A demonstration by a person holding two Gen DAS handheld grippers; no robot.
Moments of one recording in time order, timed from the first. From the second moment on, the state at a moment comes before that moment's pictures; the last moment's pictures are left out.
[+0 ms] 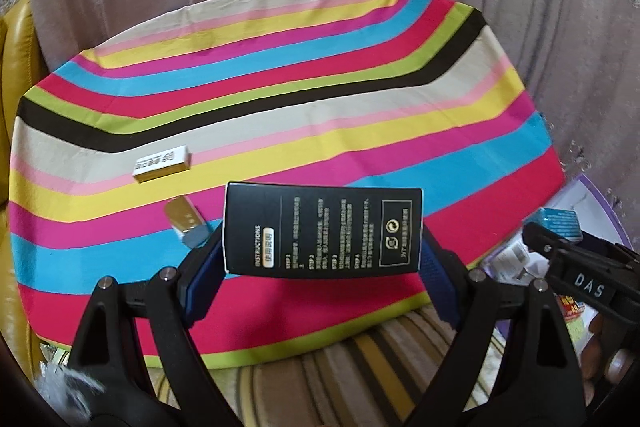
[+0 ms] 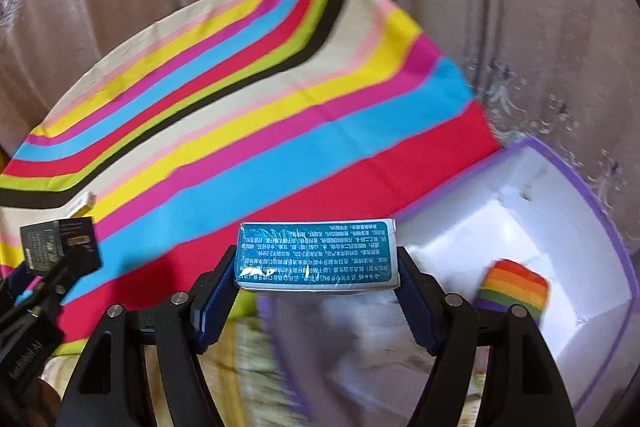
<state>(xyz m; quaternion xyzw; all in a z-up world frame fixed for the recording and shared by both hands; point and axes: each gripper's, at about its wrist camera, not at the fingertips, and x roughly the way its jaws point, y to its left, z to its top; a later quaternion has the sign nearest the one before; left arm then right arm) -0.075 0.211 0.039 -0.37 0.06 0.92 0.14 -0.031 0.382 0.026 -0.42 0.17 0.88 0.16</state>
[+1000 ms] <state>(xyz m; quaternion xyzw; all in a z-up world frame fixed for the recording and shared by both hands) -0.006 0.313 0.050 -0.36 0.11 0.85 0.36 0.048 0.482 0.015 -0.42 0.24 0.84 0.26</state>
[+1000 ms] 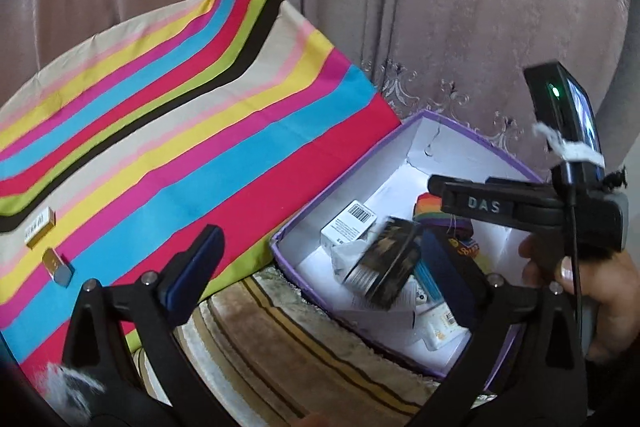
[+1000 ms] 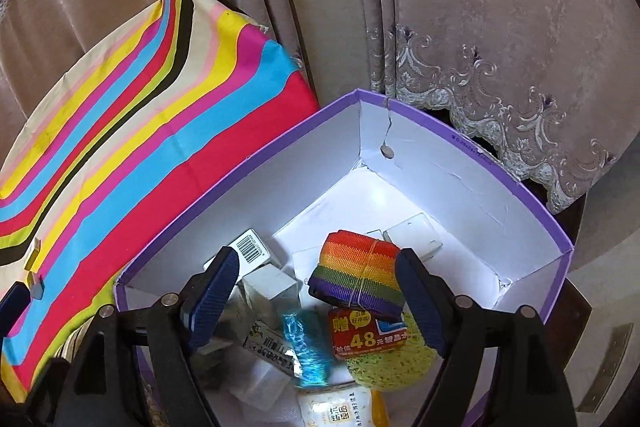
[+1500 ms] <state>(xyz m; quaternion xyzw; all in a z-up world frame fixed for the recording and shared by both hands) -0.005 0.250 0.081 -0.27 0.08 0.93 0.25 0.031 0.434 0.038 -0.42 0.14 0.87 0.23</state>
